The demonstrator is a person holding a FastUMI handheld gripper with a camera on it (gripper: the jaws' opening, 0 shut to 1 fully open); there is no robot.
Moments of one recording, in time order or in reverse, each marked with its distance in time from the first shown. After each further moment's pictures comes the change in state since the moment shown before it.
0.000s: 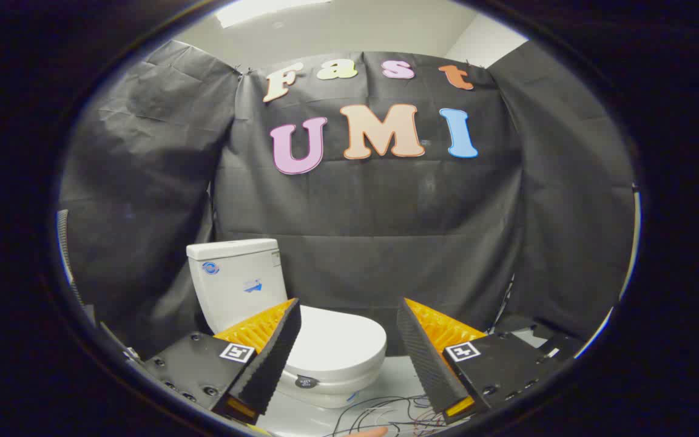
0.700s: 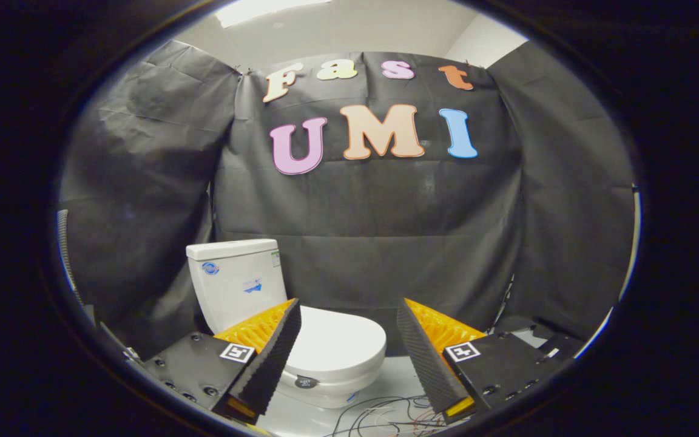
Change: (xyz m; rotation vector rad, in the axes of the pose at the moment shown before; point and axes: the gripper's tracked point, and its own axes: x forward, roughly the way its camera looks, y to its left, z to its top) arm 0.000 -0.001 0.000 0.001 -0.001 -0.001
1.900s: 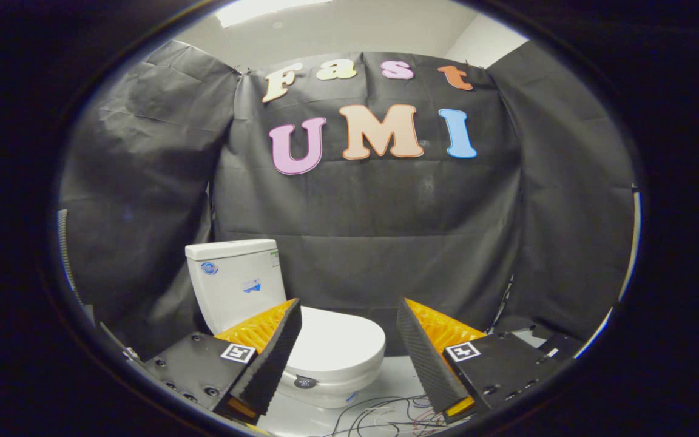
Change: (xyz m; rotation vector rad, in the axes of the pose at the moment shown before) arm 0.000 0.000 0.000 -0.002 0.000 -0.004
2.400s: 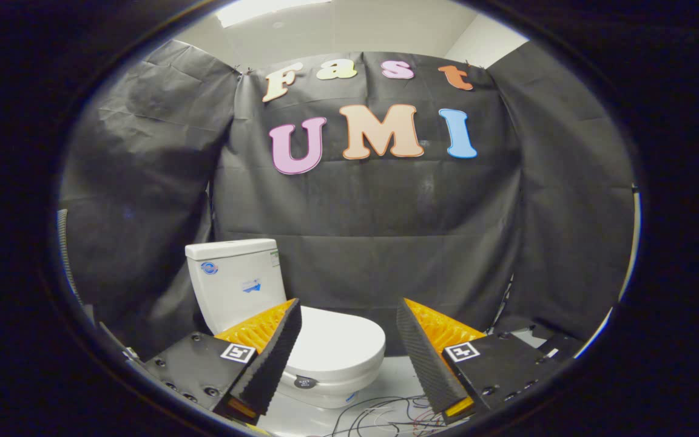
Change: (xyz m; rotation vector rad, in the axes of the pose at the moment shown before) arm 0.004 -0.001 0.005 0.004 -0.015 -0.001
